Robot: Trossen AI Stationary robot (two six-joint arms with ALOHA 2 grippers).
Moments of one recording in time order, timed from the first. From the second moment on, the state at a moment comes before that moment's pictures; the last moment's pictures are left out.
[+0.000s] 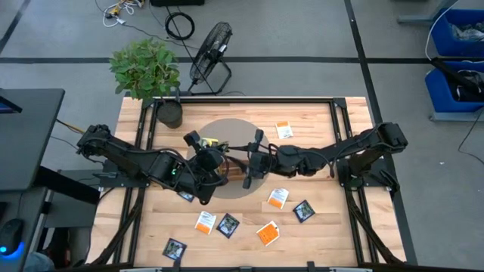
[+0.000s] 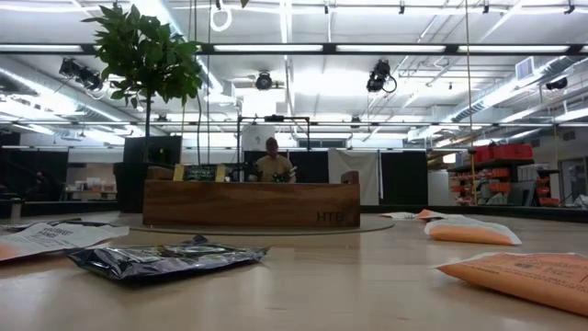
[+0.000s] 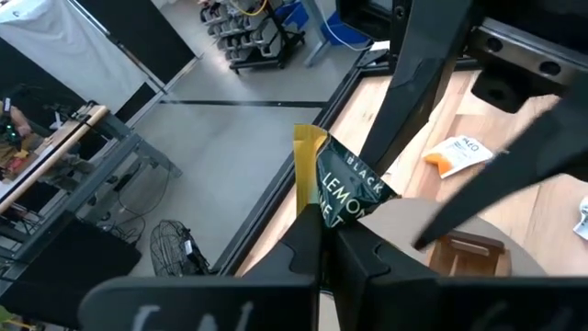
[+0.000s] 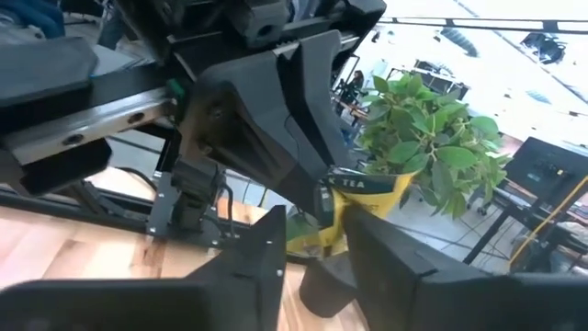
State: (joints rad) left arm -0.42 1.55 1.56 -0.89 -1.12 -0.34; right arm 0.21 1.62 1.14 0.50 0.47 -0.45
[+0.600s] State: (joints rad) left arm -0.42 1.55 1.56 -0.90 -1.02 -0.27; right arm 0.20 1.59 1.14 0.41 0.46 -0.49
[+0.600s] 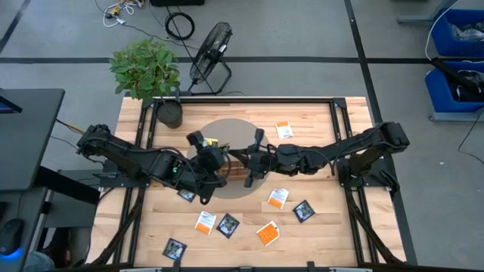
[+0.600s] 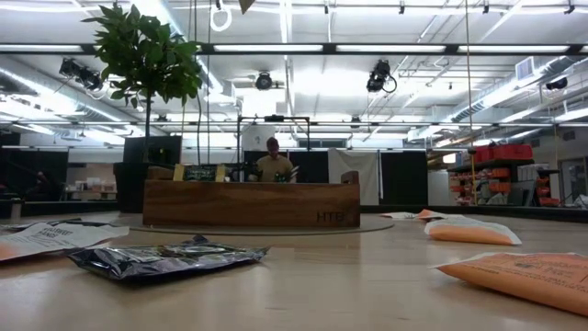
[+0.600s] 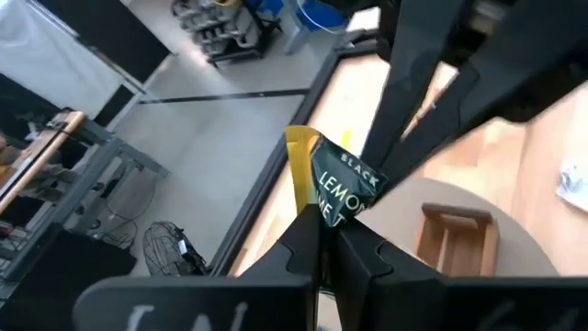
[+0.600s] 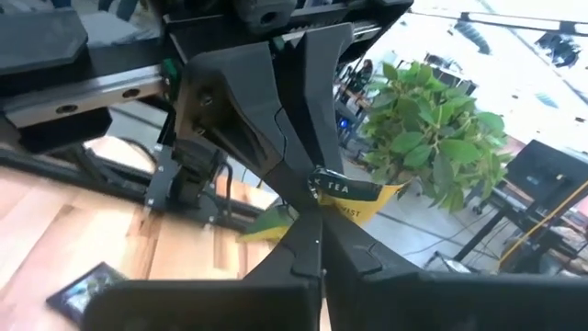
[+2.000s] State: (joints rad) left arm -0.54 1.47 1.56 -1.06 -0.92 -0.29; right arm 0.18 1.63 1.47 -0.37 0.28 -0.44
